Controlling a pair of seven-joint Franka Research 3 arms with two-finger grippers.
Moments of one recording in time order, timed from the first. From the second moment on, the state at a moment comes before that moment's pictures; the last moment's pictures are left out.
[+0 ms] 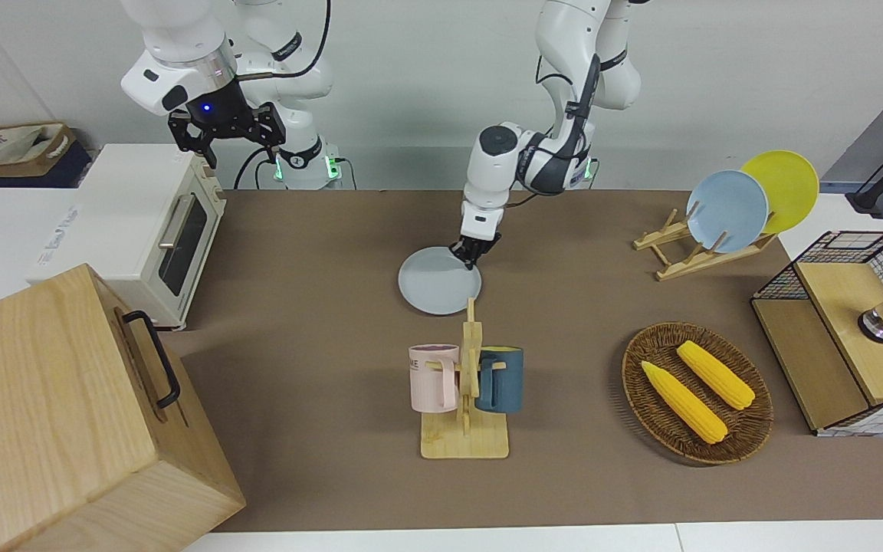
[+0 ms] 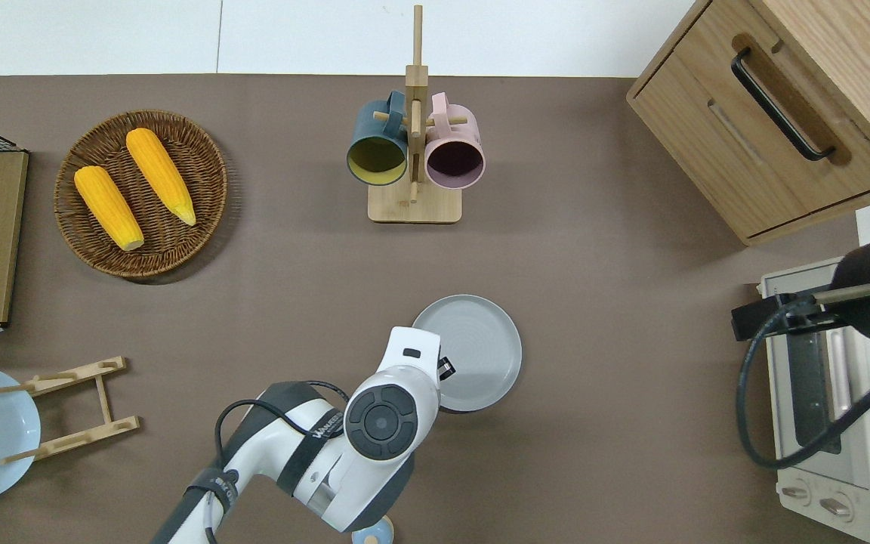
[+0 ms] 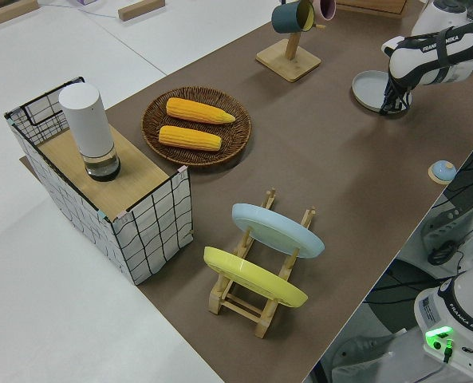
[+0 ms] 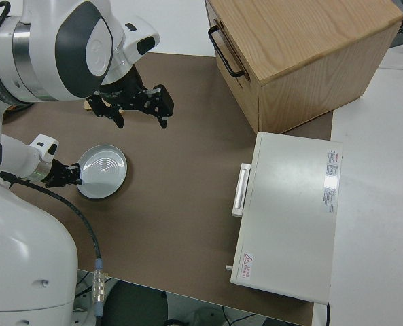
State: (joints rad) left arm -0.57 0.18 -0.17 -2.24 -0.04 2.55 -1.25; right arm -0.03 -0.02 0.14 -1.48 0.00 1.33 0.02
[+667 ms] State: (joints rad) left arm -0.60 0.25 -0.18 -2.14 0.00 2.49 -1.27; right arm -0.03 -0.02 0.14 -1.48 0.00 1.33 0.02
